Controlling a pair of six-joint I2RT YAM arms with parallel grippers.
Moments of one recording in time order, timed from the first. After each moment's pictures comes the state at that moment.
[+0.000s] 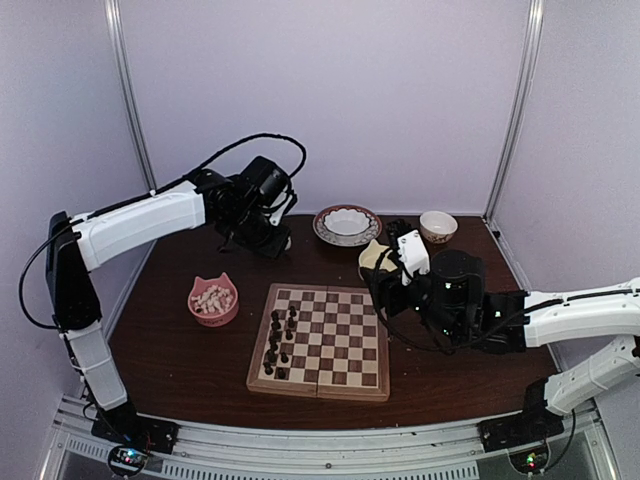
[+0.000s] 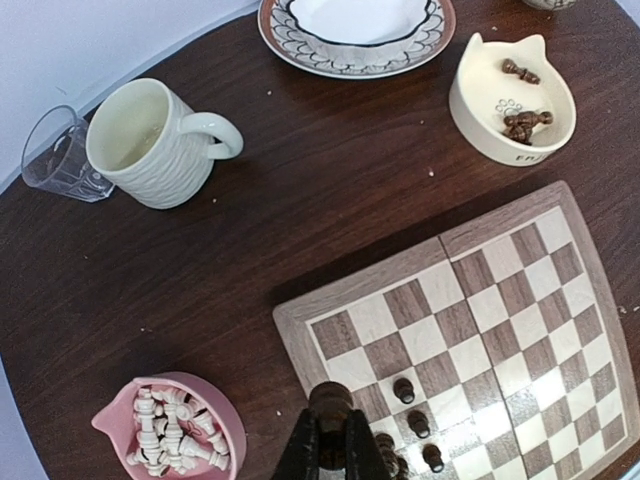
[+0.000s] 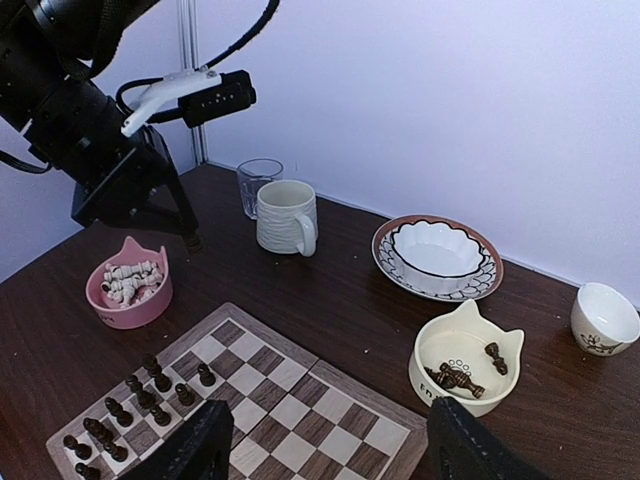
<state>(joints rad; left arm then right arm) -0.78 1.81 1.70 -0.87 -0.21 -0.21 1.10 1.23 0.74 0.28 0.57 0.11</state>
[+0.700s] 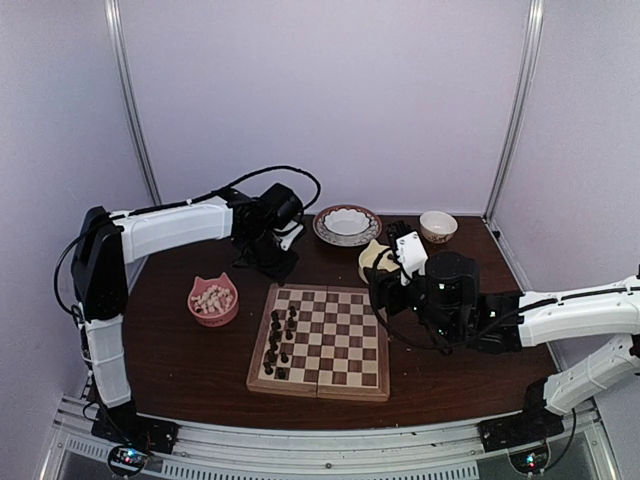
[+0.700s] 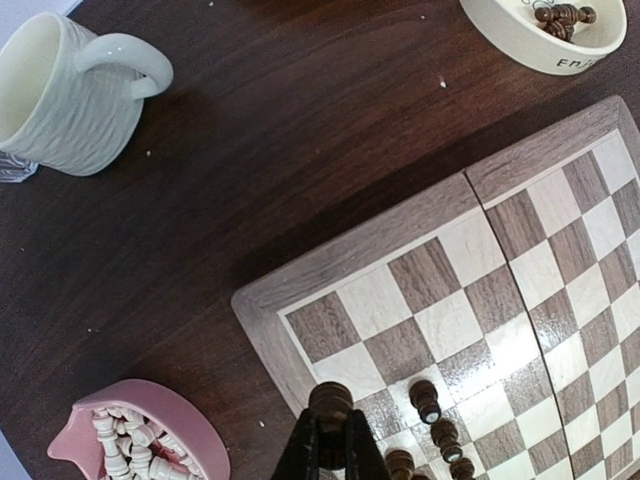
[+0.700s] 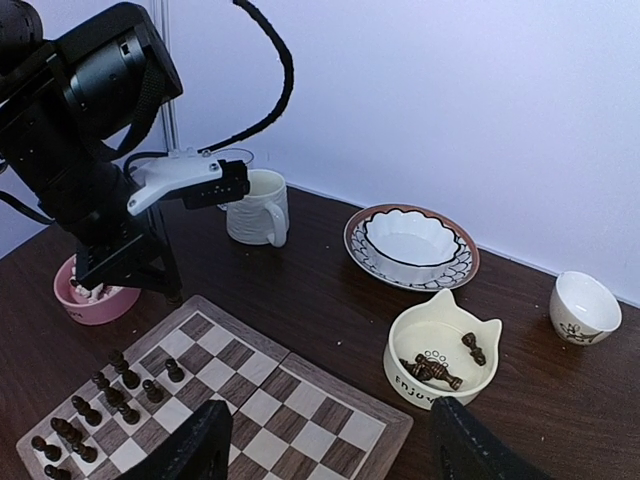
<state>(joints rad) -0.76 1.98 1.70 -0.87 -0.14 -0.14 1.09 1.26 0.73 0.28 0.62 0.11</state>
